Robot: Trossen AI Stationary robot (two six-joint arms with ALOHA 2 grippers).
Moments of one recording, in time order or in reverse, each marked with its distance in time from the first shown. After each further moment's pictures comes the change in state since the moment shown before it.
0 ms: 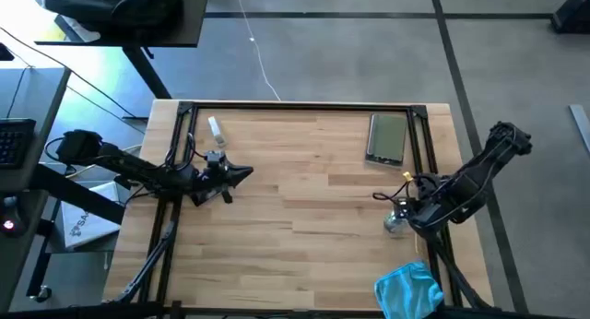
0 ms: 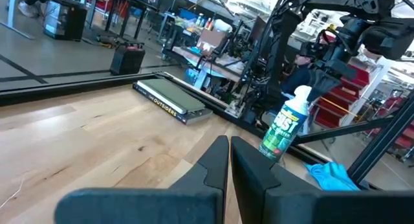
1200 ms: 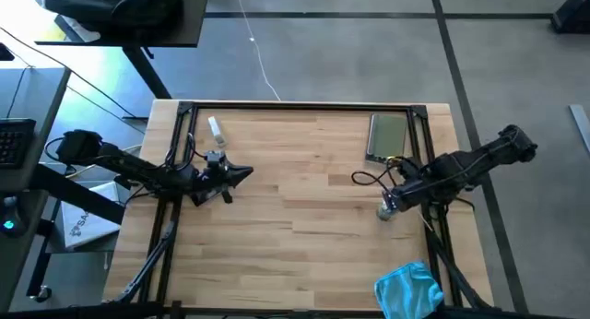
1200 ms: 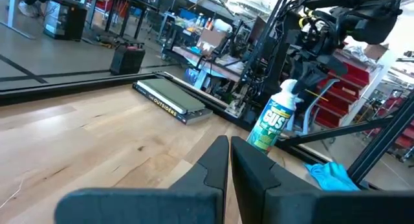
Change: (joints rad) left arm 0.000 0.000 0.000 -0.001 0.000 0.000; right arm -0.283 -0.001 0.004 0.001 0.037 -0.641
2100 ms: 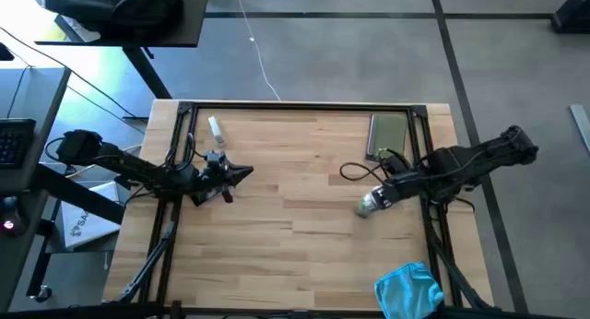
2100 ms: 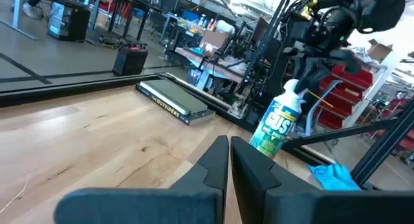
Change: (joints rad) left arm 0.000 0.000 0.000 0.000 -0.011 0.001; right arm -0.113 0.001 0.000 0.252 0.074 -0.324
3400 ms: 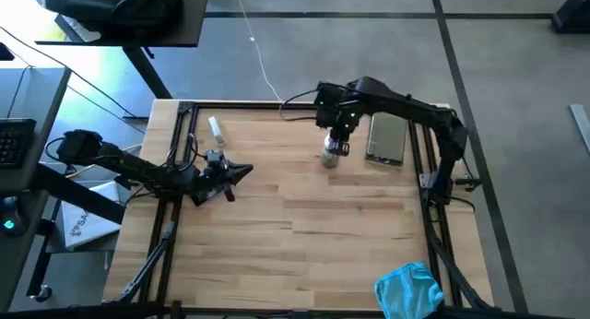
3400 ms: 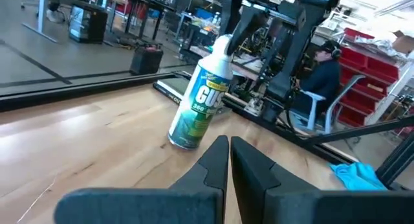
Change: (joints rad) left arm 0.001 0.000 0.000 -0.036 -0.062 0.019; right arm -0.668 0.673 0.689 -0.092 -0.255 -1.488
